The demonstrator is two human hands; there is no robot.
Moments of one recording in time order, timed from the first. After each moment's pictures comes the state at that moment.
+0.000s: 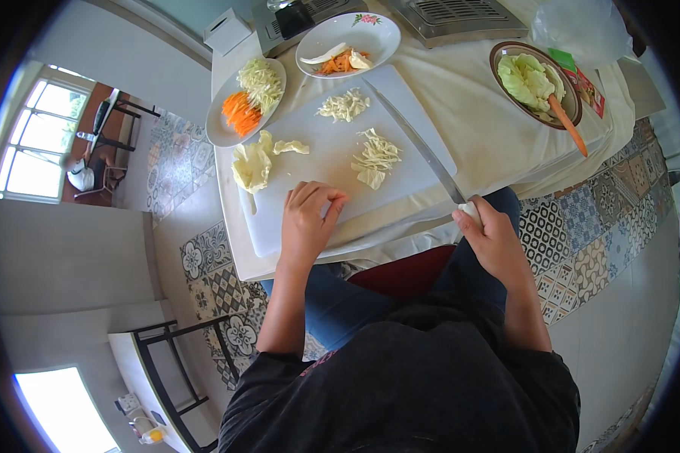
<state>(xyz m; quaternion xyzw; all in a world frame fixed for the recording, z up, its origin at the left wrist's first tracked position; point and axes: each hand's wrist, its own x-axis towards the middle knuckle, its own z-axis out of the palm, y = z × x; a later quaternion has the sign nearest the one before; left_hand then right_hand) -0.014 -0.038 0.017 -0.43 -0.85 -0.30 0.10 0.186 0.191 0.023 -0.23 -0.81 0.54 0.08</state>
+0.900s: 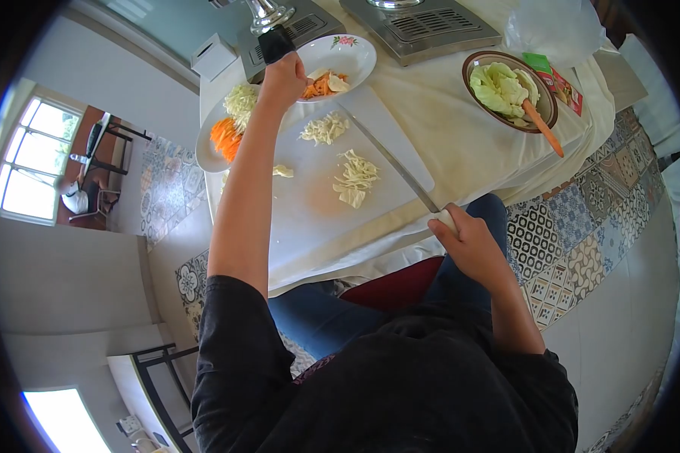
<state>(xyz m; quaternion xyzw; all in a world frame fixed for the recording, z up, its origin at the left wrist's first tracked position) -0.236 0.114 0.068 -0.42 -0.88 -0.23 0.05 0.180 0.194 0.026 -0.23 -0.82 0.51 0.05</state>
